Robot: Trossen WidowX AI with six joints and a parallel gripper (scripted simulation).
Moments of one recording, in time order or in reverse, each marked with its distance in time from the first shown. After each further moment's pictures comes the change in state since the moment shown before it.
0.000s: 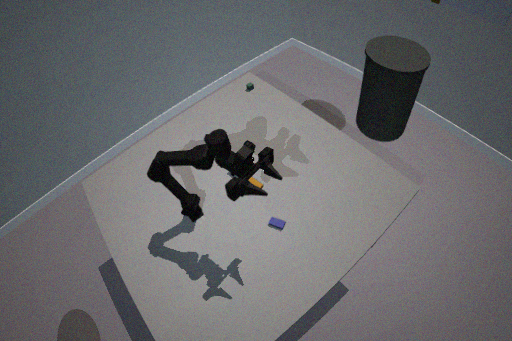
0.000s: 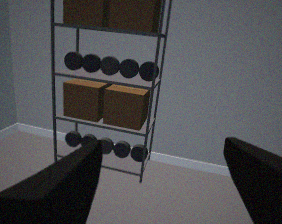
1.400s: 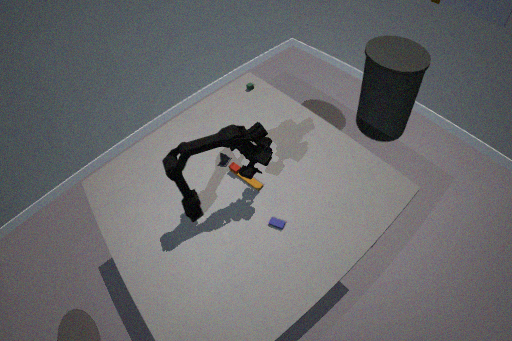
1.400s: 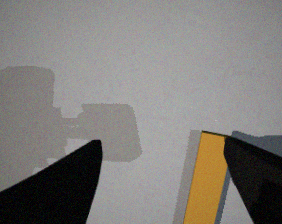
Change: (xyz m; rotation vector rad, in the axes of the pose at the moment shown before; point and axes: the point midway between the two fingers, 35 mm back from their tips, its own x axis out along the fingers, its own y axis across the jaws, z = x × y) arm -0.213 0.229 -0.257 0.272 1.298 0.349
